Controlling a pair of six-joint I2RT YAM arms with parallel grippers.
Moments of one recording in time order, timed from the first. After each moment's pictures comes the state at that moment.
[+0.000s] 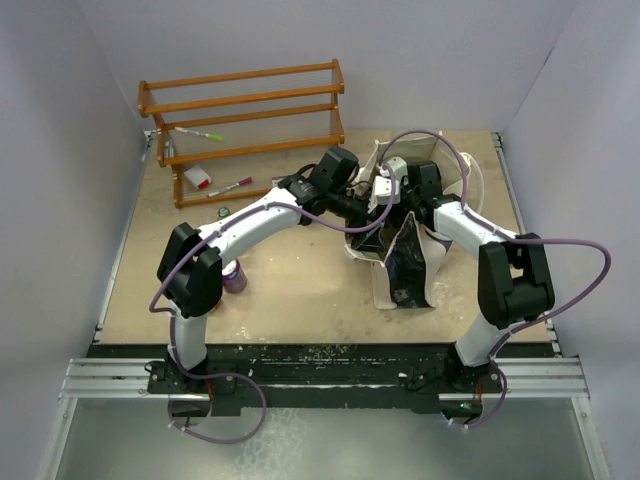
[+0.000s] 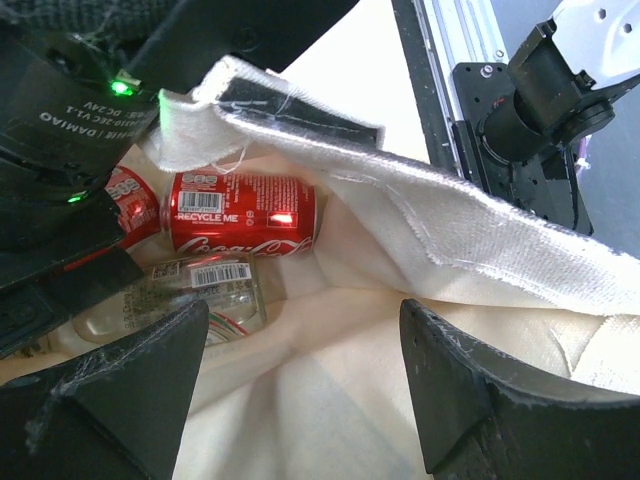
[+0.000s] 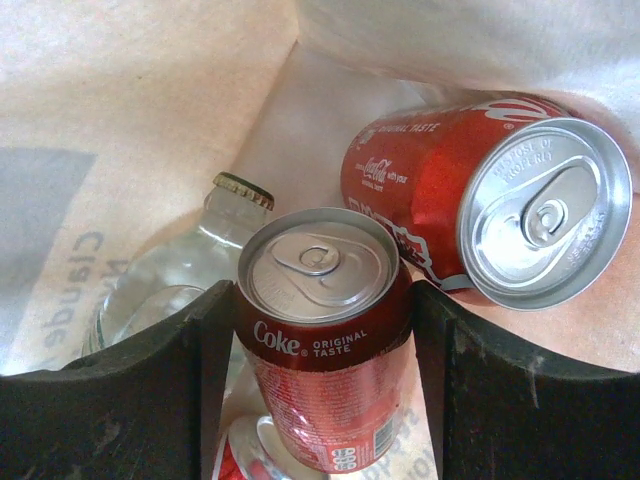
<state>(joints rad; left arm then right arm) -0.77 1.93 1.70 -0.43 0.88 0.37 0.26 1.69 1.10 -0.20 -0.05 -0.38</state>
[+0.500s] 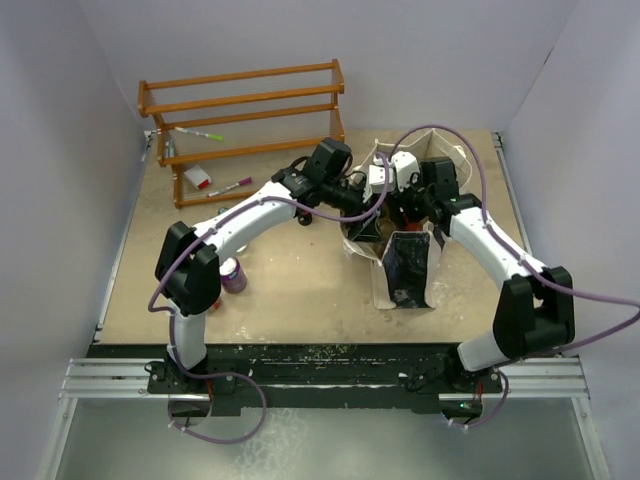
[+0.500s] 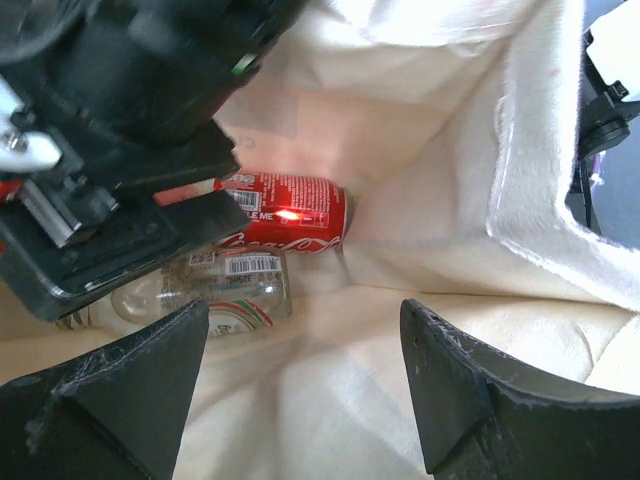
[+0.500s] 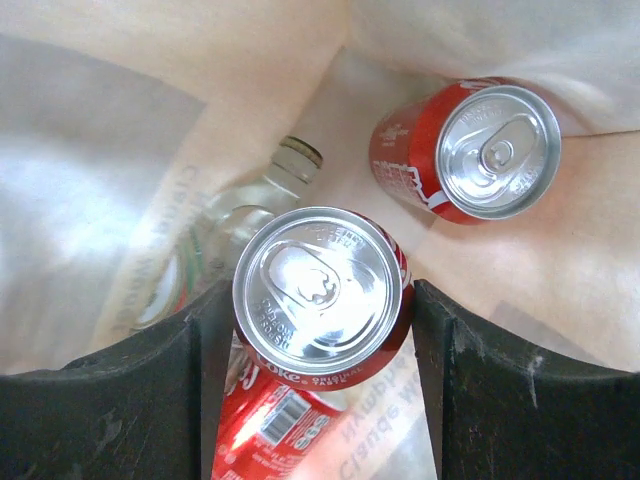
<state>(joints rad) -0.74 1.93 1.73 -0.43 0.87 0.34 0.25 1.51 1.11 -0.37 -0.13 -0.37</state>
